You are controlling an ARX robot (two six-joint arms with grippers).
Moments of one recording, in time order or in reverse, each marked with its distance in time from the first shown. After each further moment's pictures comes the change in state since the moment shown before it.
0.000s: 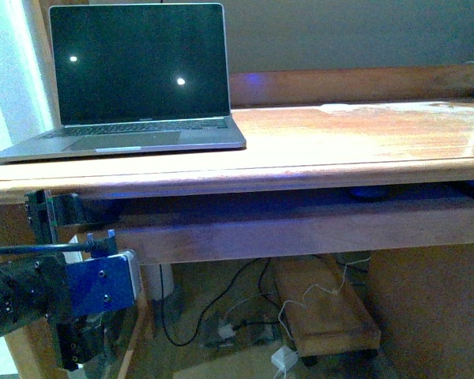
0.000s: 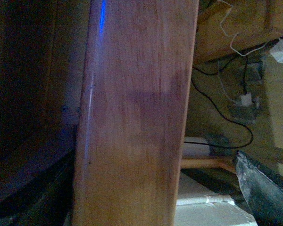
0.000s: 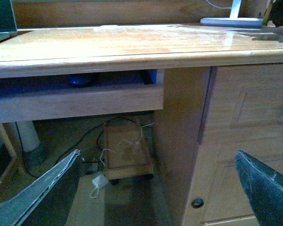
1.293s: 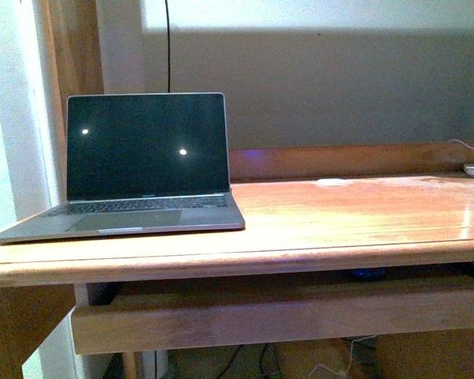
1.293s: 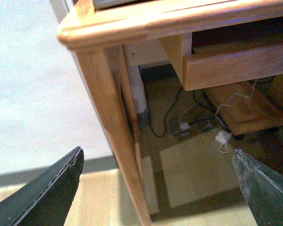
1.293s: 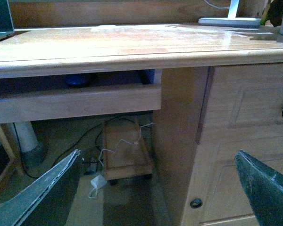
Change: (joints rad) left arm 0.121 -1.155 -0.659 -0.374 -0.264 -1.239; right arm 0.000 0.000 0.000 0.000 0.000 0.000
